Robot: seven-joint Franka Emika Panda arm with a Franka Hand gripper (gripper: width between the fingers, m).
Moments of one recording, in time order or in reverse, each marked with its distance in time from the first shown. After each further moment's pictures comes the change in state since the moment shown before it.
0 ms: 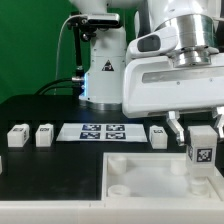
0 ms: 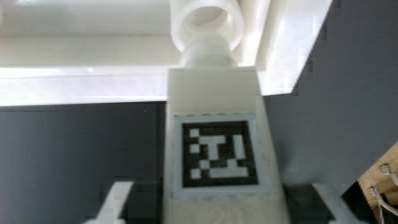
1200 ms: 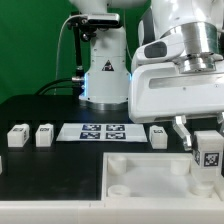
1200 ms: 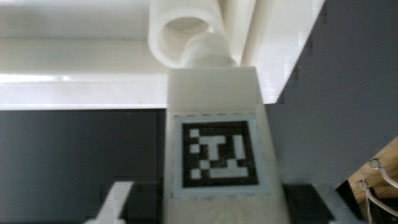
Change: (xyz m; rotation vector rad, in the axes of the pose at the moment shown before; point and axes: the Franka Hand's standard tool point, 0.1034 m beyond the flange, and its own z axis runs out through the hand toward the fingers) arm -0.008 -0.011 0.005 0.006 0.041 -0.036
